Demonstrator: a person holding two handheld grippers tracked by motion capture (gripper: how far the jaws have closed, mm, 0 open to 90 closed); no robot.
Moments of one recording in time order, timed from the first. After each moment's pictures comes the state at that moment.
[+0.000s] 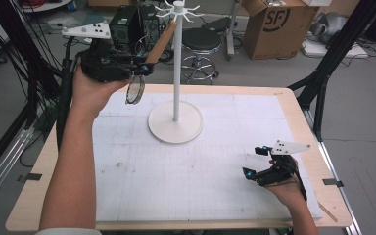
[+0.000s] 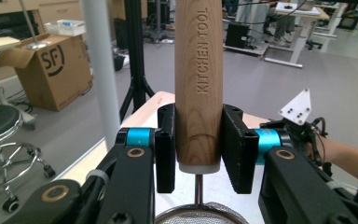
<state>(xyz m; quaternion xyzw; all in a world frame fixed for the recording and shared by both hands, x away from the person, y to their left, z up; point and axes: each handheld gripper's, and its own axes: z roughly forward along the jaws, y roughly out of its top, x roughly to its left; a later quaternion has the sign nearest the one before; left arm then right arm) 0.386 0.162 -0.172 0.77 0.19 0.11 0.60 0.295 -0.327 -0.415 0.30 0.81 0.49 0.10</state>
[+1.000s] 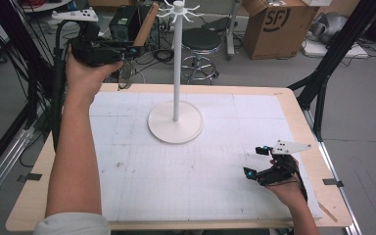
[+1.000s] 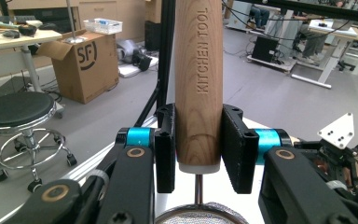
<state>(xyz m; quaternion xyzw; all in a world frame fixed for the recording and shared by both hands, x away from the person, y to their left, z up) 0.420 0.189 -0.170 0.74 0.25 0.13 0.61 0.297 -0.330 -0.416 0.30 0.81 0.49 0.10</state>
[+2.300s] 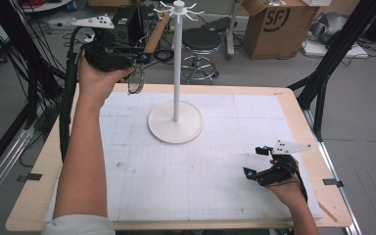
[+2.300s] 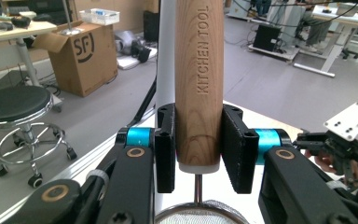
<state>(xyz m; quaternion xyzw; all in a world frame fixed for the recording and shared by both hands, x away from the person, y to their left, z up) 0.422 0.164 -0.181 0.76 0.25 0.13 0.59 0.296 -0.329 -0.416 0.30 0.81 0.49 0.10</state>
